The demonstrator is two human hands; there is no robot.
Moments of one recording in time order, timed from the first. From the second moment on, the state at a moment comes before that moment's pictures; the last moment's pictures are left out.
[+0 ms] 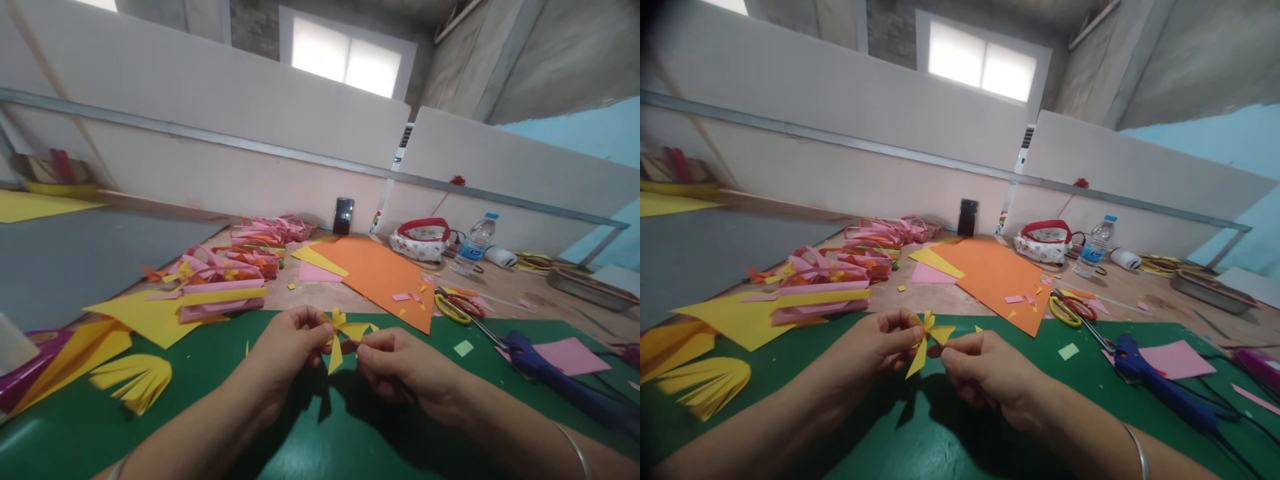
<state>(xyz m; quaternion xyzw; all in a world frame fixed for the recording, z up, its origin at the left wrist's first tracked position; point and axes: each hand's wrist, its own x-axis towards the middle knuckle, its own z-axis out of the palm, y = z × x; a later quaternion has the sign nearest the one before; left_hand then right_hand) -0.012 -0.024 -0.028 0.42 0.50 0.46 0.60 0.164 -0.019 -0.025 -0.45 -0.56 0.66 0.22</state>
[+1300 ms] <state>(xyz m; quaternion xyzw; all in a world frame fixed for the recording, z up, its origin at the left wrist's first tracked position) -0.009 -0.029 -0.024 0.46 0.51 0.50 0.53 0.159 -0.024 -0.025 -0.42 -0.57 0.66 0.24</state>
